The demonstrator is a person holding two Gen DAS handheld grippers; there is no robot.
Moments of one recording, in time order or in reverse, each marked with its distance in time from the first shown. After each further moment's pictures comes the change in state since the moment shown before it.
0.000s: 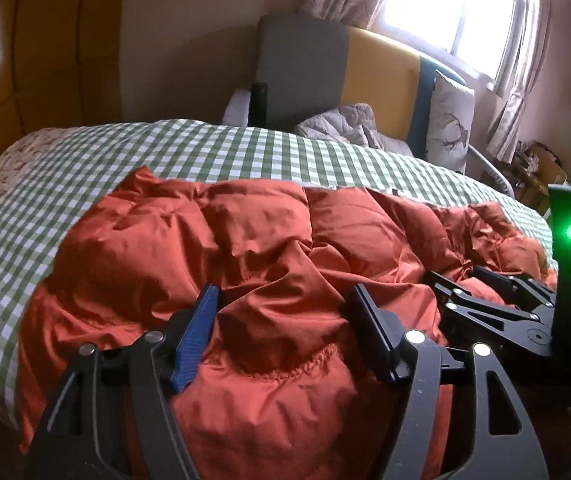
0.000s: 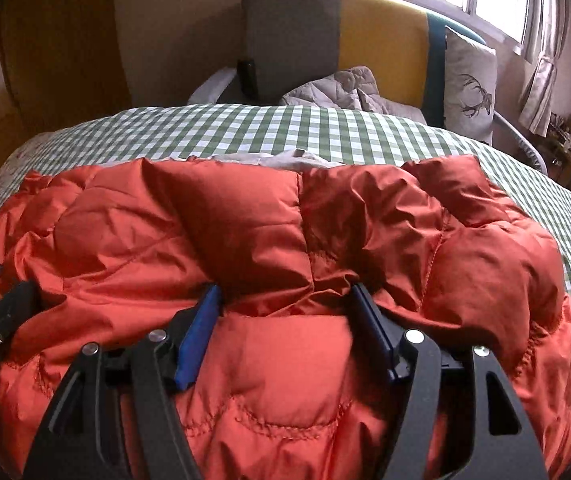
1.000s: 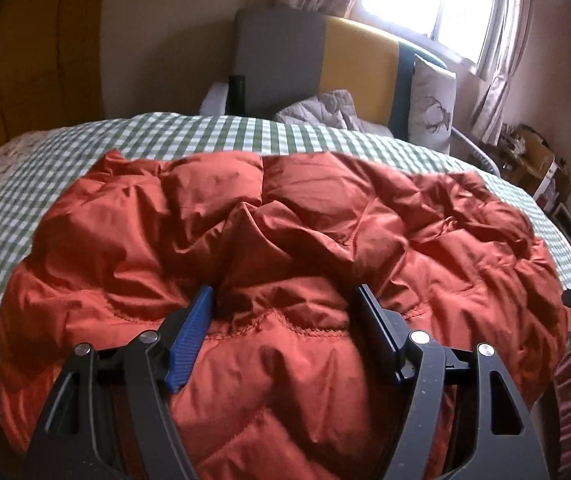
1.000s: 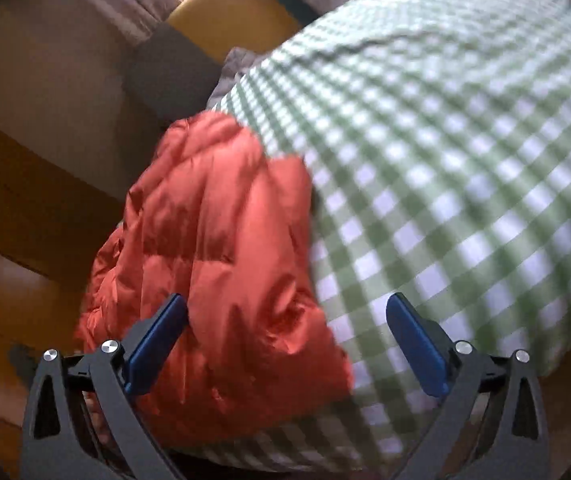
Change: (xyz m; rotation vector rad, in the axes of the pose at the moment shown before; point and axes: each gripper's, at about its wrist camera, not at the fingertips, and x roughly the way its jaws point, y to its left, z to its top) left arm 0.002 -0.024 -0.018 0.051 0.026 -0.044; right arm -0.074 -0.234 -0.113 0.725 0.069 0.359
